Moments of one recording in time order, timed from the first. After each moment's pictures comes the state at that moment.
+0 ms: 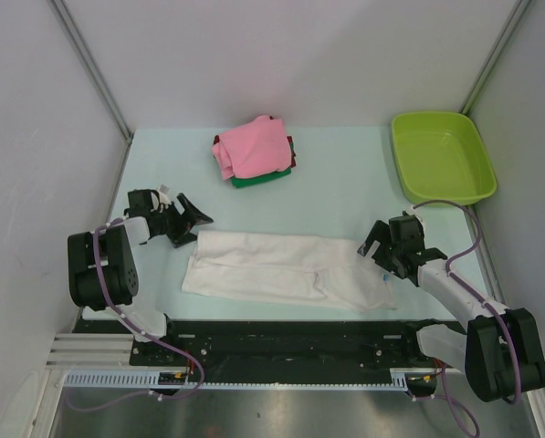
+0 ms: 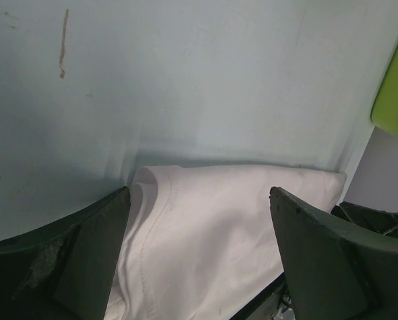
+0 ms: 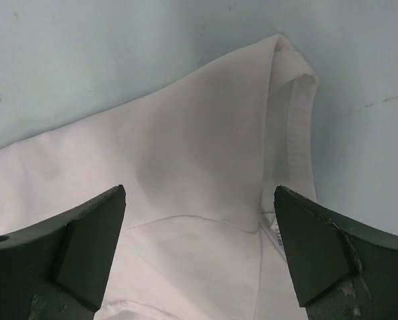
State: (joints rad) left arm 0.21 1.65 0.78 -0.11 0.66 -0.52; right arm 0.22 1.10 0.50 -0.30 0.05 0.73
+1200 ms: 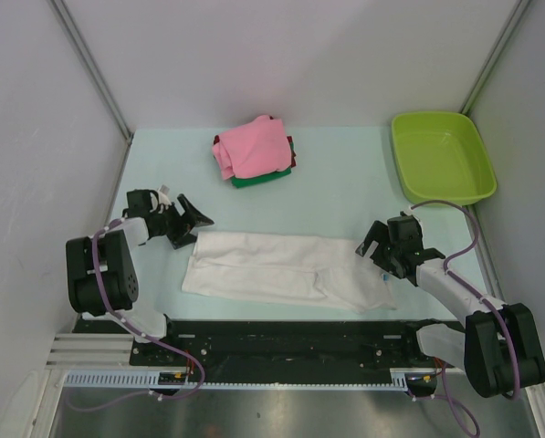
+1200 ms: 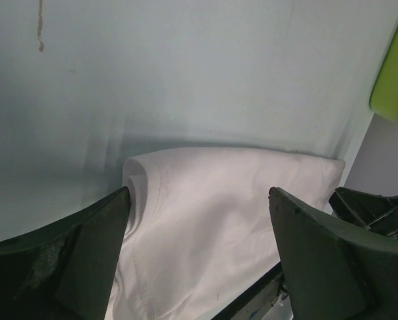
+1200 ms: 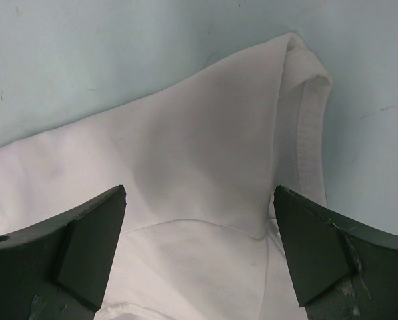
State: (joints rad) left arm 0.21 1.61 0.78 -0.17 0.68 -0.49; right arm 0.23 1.13 0.49 -0.26 0.03 0.73
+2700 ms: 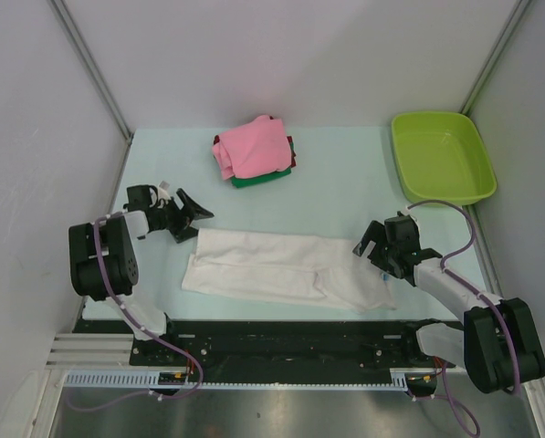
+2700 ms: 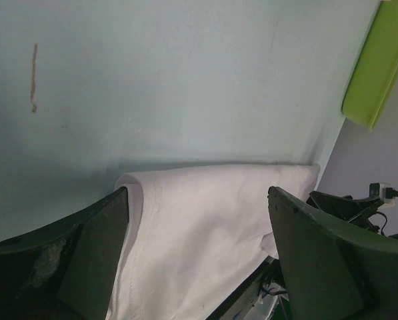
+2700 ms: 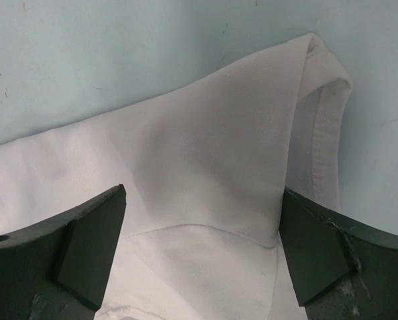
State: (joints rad) left arm 0.23 1.72 0.84 -0.11 0.76 -0.54; right arm 0.25 1.15 0.48 -0.21 0.04 0.74
